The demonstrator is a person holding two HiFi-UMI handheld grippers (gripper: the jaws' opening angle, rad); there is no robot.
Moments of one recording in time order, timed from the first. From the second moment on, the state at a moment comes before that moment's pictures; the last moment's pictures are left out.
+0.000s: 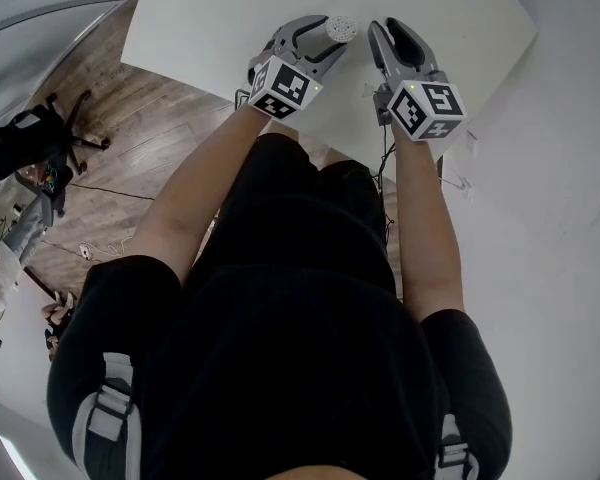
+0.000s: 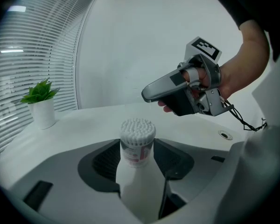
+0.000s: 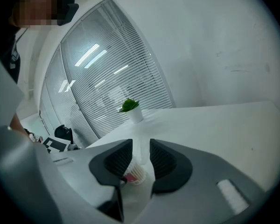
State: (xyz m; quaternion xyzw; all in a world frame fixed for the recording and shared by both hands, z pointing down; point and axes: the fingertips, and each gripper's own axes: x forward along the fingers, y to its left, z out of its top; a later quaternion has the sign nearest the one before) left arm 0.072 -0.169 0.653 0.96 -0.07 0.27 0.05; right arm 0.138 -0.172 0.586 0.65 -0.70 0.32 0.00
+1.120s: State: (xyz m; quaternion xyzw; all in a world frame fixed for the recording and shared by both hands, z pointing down) left arm 0.071 -0.168 0.653 0.96 -0.07 0.27 0.05; right arm 0.105 -0.168 0.569 0.59 -0.75 0.29 0.02
